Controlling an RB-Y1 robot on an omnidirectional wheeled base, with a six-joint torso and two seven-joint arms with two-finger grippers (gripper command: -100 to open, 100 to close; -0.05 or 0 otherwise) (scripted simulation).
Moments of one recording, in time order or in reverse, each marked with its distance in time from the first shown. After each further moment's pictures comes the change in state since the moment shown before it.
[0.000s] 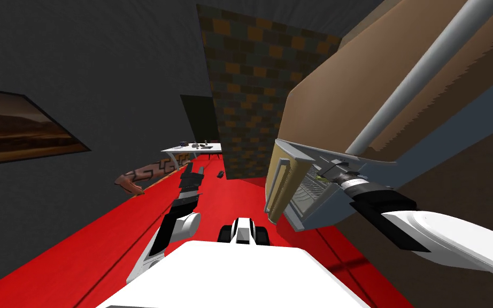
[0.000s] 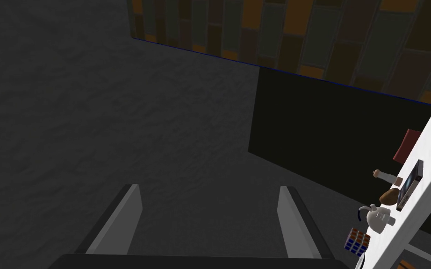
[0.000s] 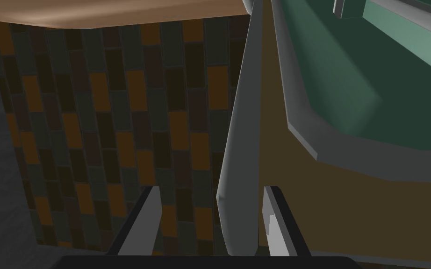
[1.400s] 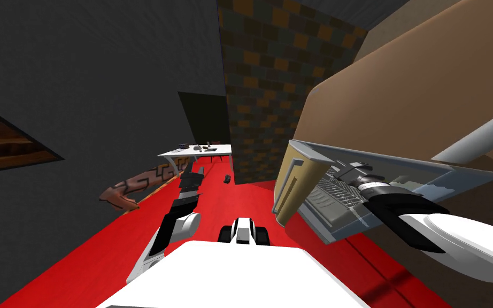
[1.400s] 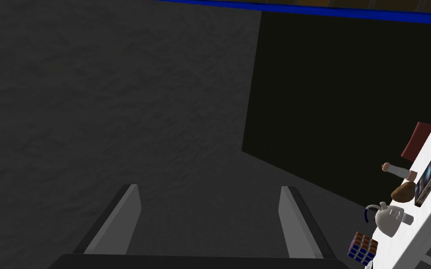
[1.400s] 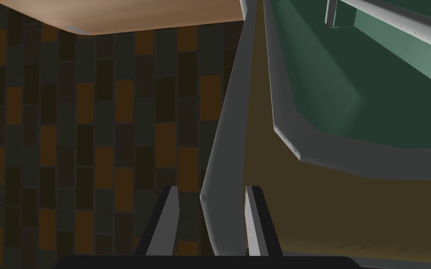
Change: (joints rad) left arm 0.000 0.000 0.000 0.000 0.000 0.000 0.000; right arm 0.039 0.019 -0.043 0.143 -0.039 0.044 0.014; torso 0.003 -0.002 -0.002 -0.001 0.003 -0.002
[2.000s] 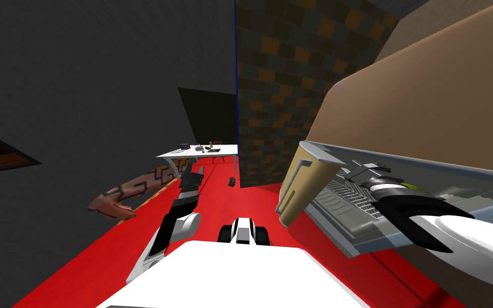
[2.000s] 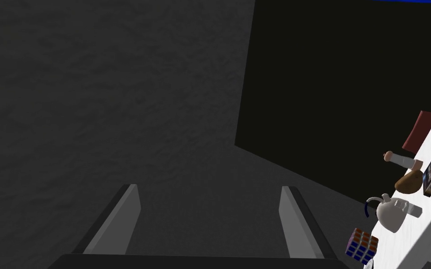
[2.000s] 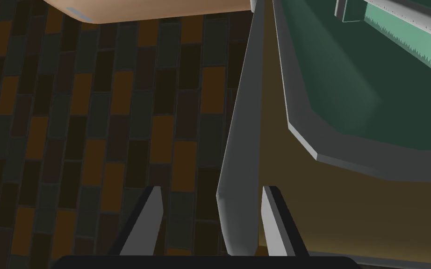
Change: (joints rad) left arm 0.000 0.000 0.000 0.000 0.000 0.000 0.000; right arm -0.005 0.014 -0.017 0.079 -0.004 0.031 0.009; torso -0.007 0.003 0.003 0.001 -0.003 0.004
